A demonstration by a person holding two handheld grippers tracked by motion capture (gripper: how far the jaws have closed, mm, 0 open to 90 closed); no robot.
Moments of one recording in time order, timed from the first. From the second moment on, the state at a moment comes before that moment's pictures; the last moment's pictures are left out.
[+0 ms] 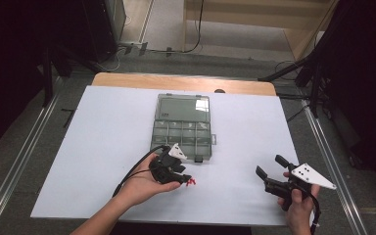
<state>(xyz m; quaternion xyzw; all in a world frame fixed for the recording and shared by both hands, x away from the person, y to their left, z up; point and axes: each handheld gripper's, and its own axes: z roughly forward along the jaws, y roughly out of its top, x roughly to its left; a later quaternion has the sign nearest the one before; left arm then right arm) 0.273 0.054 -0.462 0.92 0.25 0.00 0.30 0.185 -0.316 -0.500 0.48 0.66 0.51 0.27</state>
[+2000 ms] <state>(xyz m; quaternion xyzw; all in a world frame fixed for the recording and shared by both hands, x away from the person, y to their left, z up) 0.269 0.046 -0.476 0.94 0.25 0.02 0.25 0.185 -0.315 -0.502 0.48 0.66 0.51 0.28</state>
